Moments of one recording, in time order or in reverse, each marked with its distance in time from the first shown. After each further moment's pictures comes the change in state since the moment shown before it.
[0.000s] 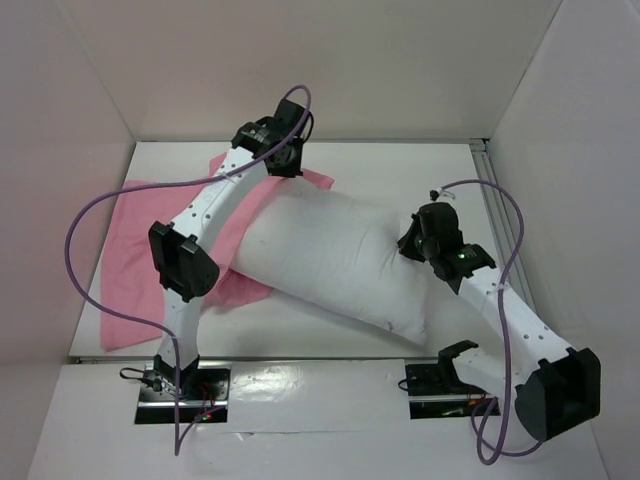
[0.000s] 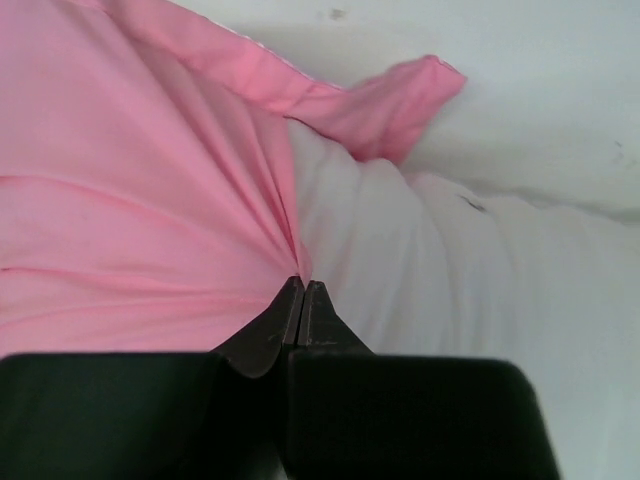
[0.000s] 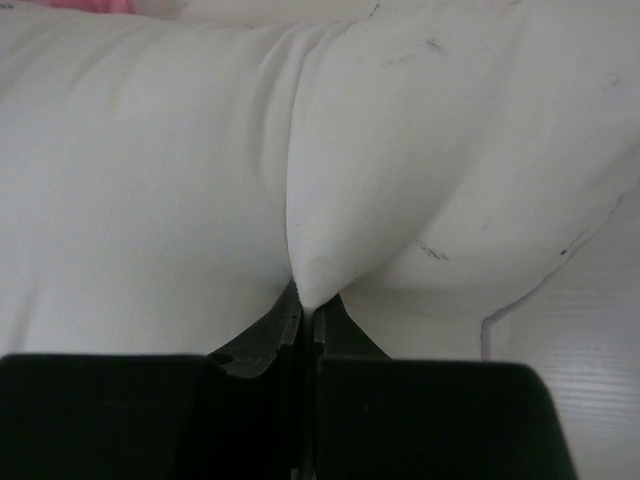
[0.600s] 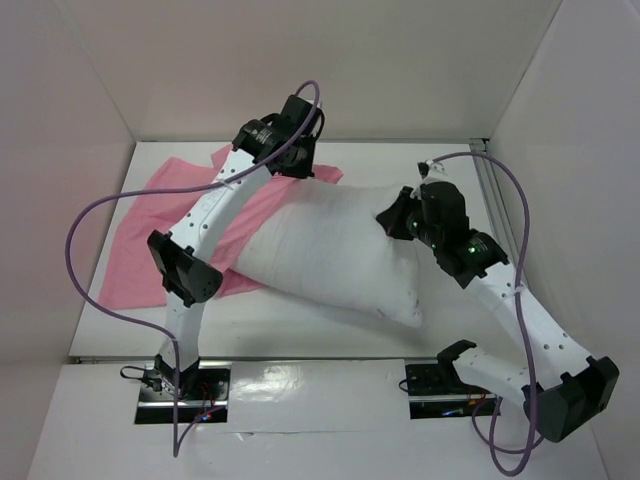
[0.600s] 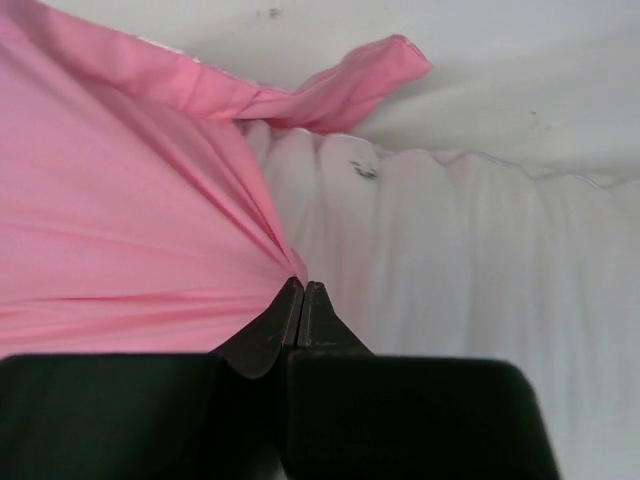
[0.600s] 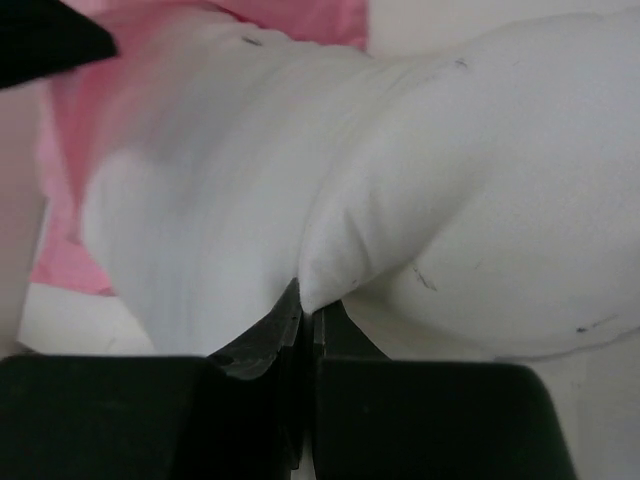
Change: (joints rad) left arm -0.091 -0.024 0.093 -0.082 0.032 -0.022; right arm 0.121 -0.019 0.204 -0.014 -0.091 -0.031
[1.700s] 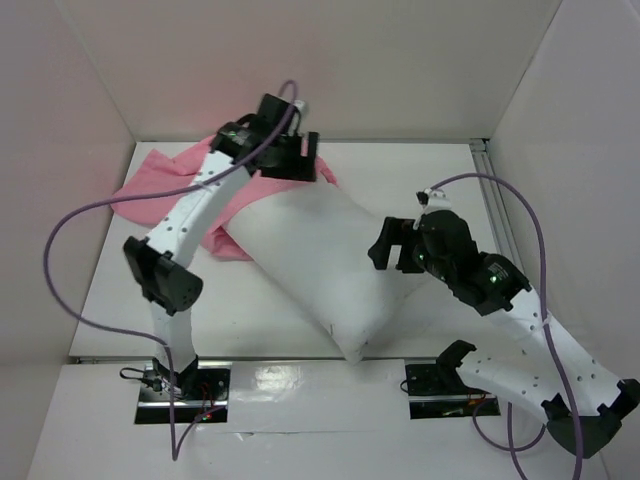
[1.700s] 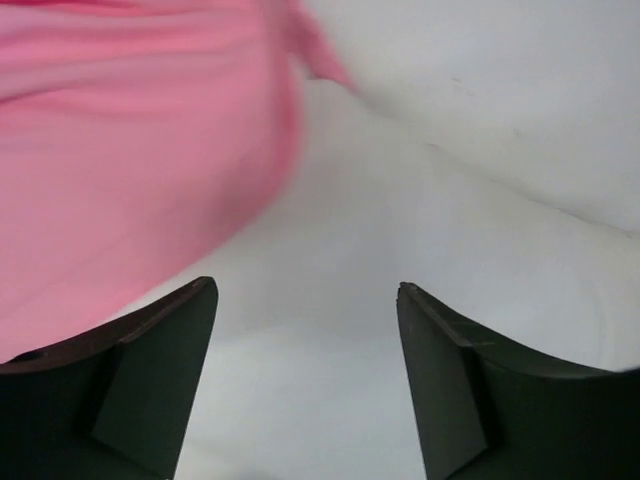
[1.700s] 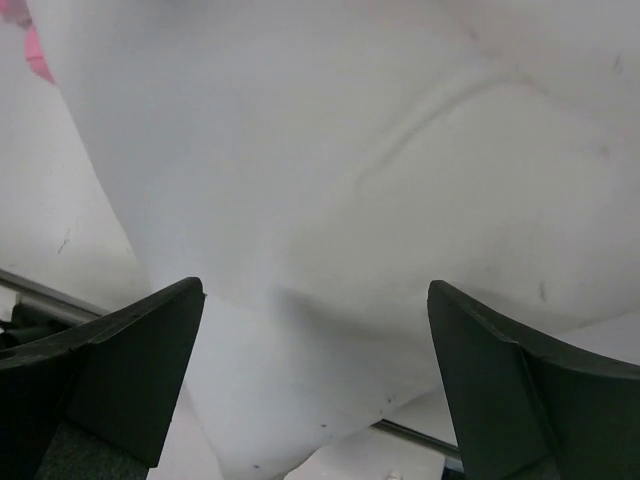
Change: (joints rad) left arm 0.023 -0.053 -0.100 0.078 0.231 -0.001; right arm 0.204 -0.175 -0.005 -0.311 0.114 0.033
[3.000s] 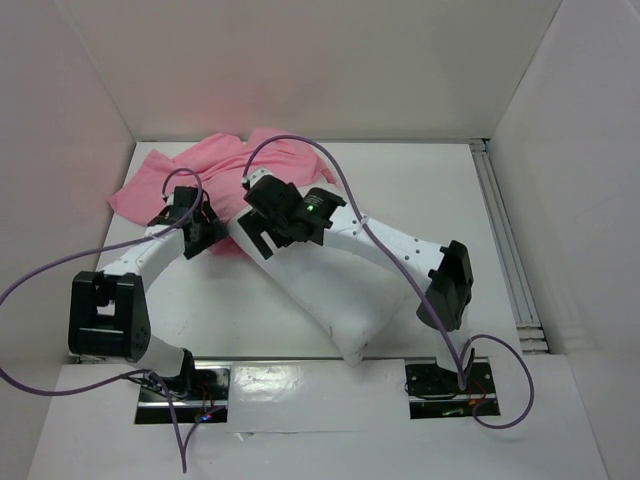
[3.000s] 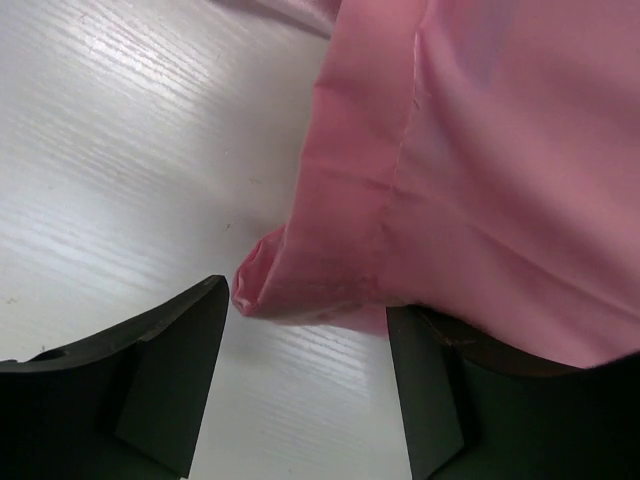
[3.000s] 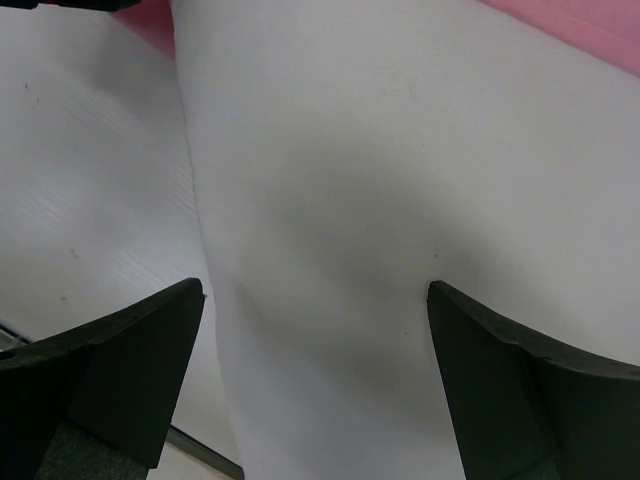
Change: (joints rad) left arm 0.534 -0.528 -1.336 0.646 -0.151 -0.294; right arm 0.375 1.098 0.965 -0.150 0.185 -0.374
